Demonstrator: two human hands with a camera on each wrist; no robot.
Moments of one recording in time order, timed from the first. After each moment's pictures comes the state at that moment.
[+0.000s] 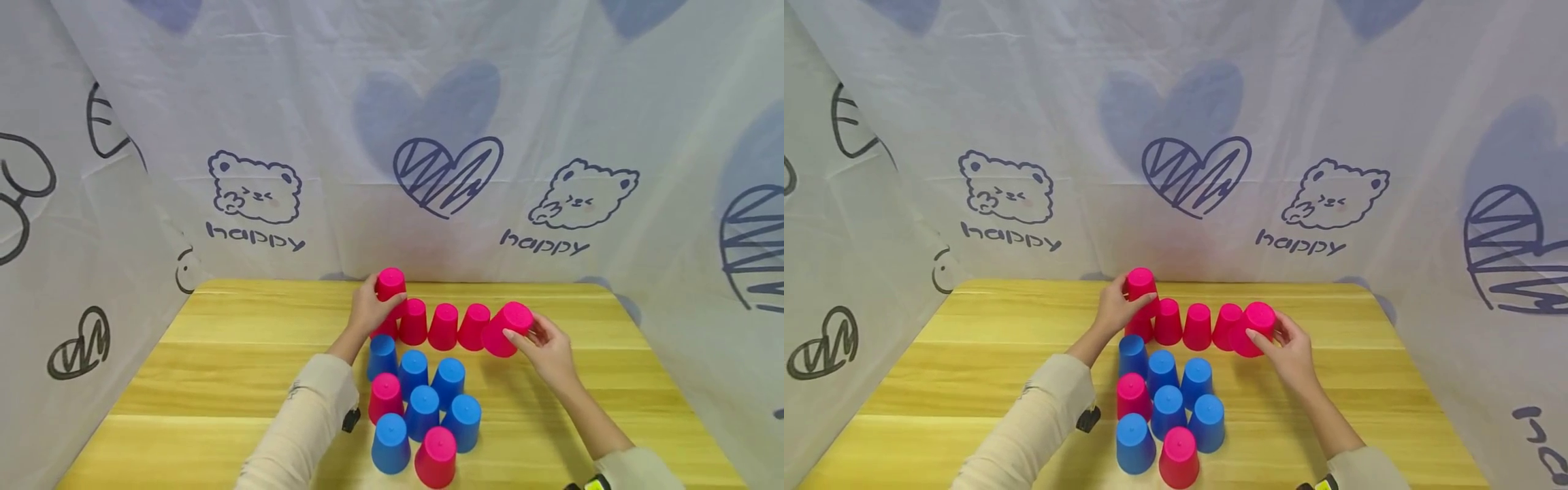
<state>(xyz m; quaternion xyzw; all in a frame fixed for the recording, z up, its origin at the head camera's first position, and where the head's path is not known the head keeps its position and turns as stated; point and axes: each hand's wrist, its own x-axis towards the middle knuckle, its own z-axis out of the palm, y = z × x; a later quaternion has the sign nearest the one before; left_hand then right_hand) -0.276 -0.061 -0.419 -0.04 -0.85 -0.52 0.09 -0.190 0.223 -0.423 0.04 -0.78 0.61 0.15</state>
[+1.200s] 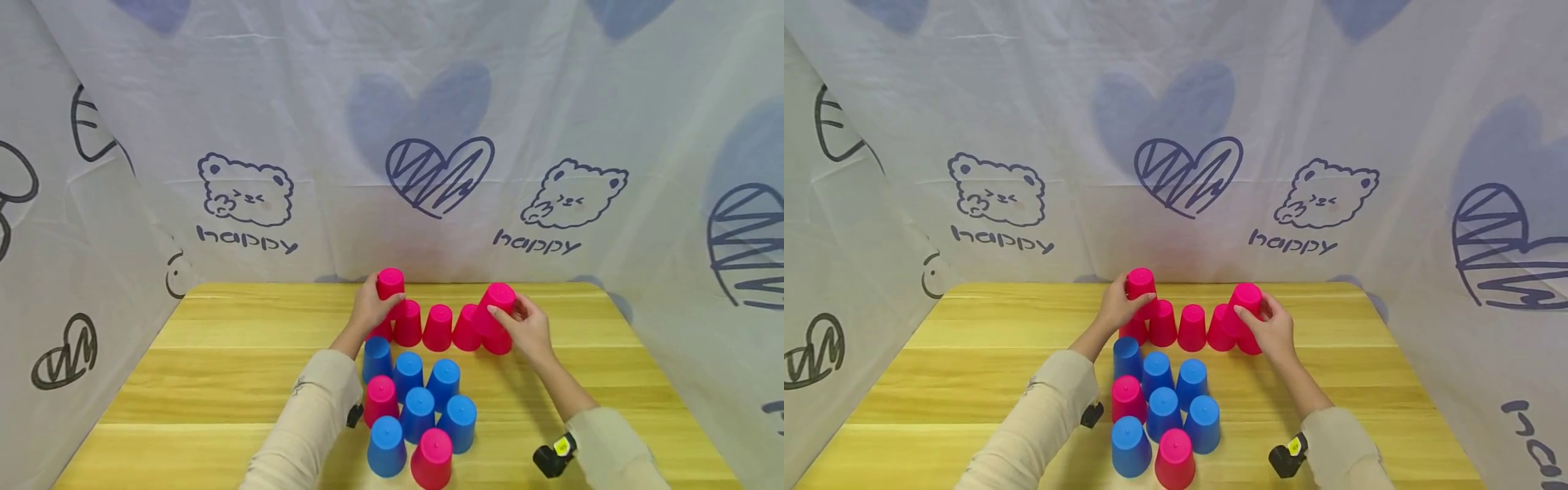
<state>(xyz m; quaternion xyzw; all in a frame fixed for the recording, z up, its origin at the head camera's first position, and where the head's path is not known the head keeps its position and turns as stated) -0.284 -0.048 -0.413 -0.02 -0.86 -0.50 0.04 -0.232 0.217 -0.419 -0.07 -0.83 0.55 0.09</state>
